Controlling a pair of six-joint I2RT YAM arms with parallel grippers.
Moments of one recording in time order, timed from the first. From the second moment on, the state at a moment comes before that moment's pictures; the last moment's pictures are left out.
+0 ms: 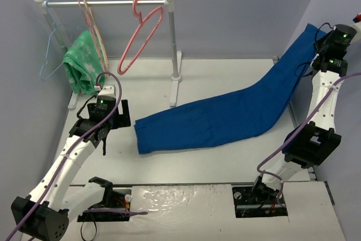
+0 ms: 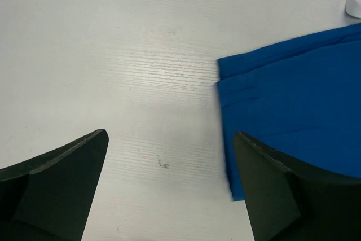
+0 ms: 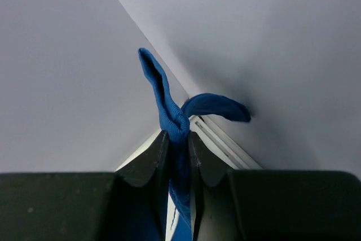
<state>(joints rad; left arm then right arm) -0.31 0.97 0.92 -0.73 -0.31 -0.32 -0.43 1.69 1.79 -0.29 0.15 0.44</state>
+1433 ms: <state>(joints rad) -0.31 0.96 0.92 -0.73 -0.30 -0.32 0.66 1.42 1.12 -0.06 -0.02 0.37</state>
